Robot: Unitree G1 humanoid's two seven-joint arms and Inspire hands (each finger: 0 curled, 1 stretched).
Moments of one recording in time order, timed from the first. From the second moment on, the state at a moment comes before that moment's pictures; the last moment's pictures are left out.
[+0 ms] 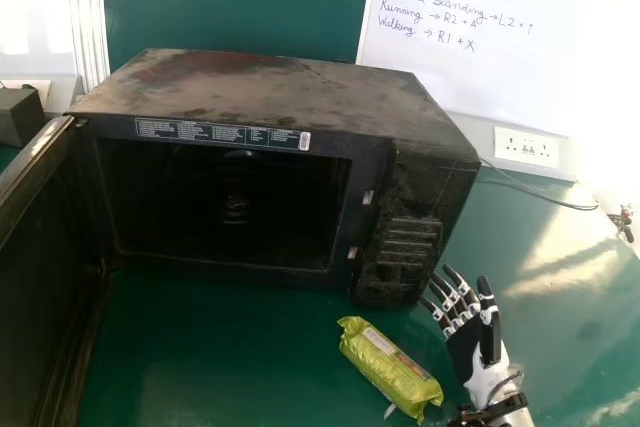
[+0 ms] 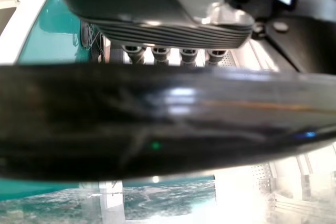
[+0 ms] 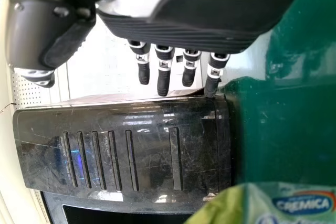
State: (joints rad) left arm 0.92 -0.03 0.65 -0.35 -0.69 -0.65 -0.48; right arm -0.22 -0.34 -0.33 0.54 0.43 -0.26 0.70
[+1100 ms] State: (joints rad) left arm 0.92 -0.03 0.66 -0.35 -0.69 -0.66 -0.49; right arm -0.19 -0.40 -0.29 0.46 0.09 -0.79 0.48
